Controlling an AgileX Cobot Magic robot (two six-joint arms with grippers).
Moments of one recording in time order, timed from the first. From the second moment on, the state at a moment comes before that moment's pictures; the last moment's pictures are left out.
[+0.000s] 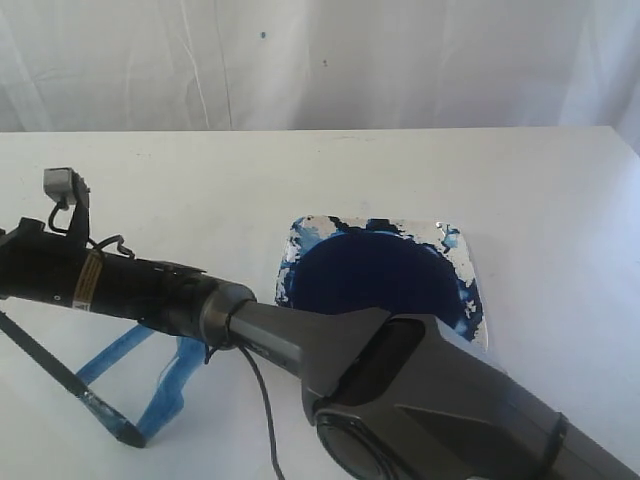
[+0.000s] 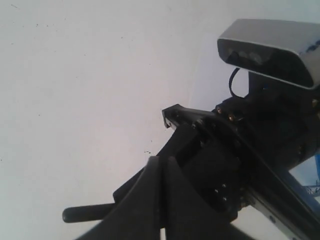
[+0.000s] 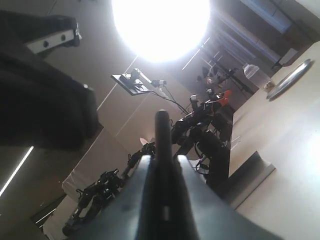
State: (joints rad) left arm 0.06 1.24 -1.09 -0.19 0.96 0.60; right arm 1.07 2.89 -2.46 -0.75 -1.04 1.60
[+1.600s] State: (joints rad) left arm 0.16 1.50 -0.86 -0.26 0.61 0.42; right arm 0.84 2.85 -2.46 -0.62 -1.21 1.71
